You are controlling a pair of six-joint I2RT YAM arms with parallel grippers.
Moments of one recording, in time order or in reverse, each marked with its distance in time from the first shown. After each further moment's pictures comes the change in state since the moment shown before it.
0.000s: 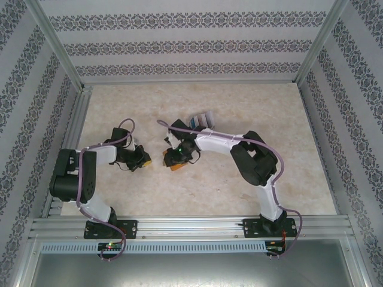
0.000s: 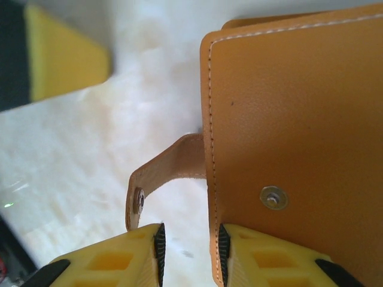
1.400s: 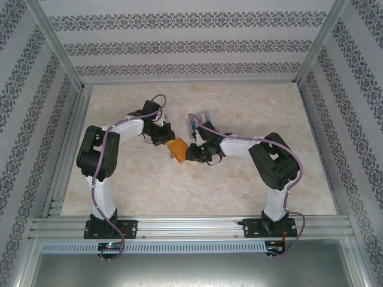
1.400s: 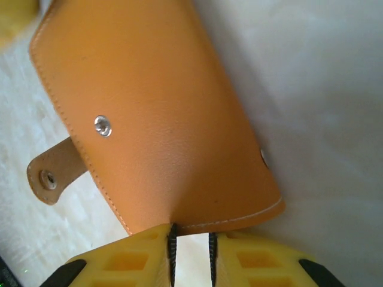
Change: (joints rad) left arm -0.232 0.349 0.606 -0.228 -0.040 0.058; right arm -0.153 -0.189 -0.404 0.378 0.017 0.245
